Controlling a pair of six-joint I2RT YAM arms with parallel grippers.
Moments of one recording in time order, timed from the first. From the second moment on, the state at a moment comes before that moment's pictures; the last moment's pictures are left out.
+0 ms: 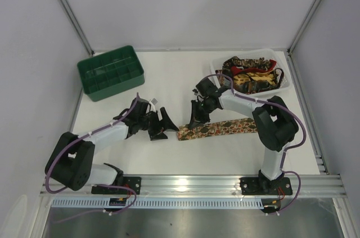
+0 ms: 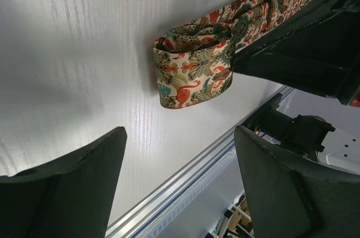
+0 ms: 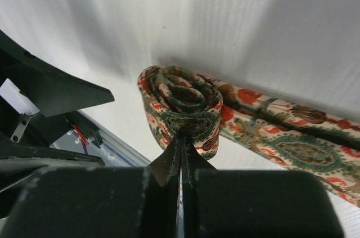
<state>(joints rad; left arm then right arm) -0.43 1.32 0.57 -0.14 0.54 -0.85 0.64 1.85 1.24 -0.56 -0.50 0.63</state>
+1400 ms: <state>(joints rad) -0.58 1.73 0.99 -0.37 0.40 -0.80 0.59 1.89 1.17 -0.48 -0.49 0.61</state>
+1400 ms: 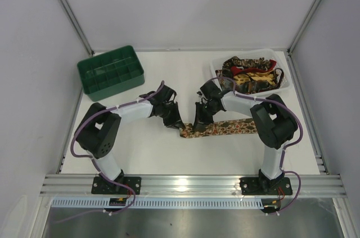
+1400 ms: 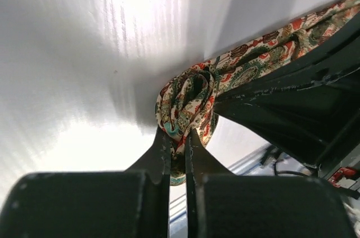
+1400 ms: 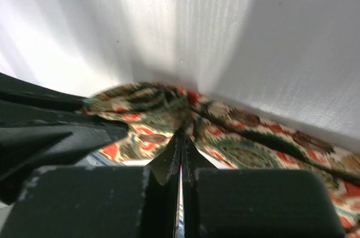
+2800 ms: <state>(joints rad) -0.68 1.78 1.29 -0.84 0.12 -0.58 0.66 1.99 1.23 -0.37 -0.60 0.75</state>
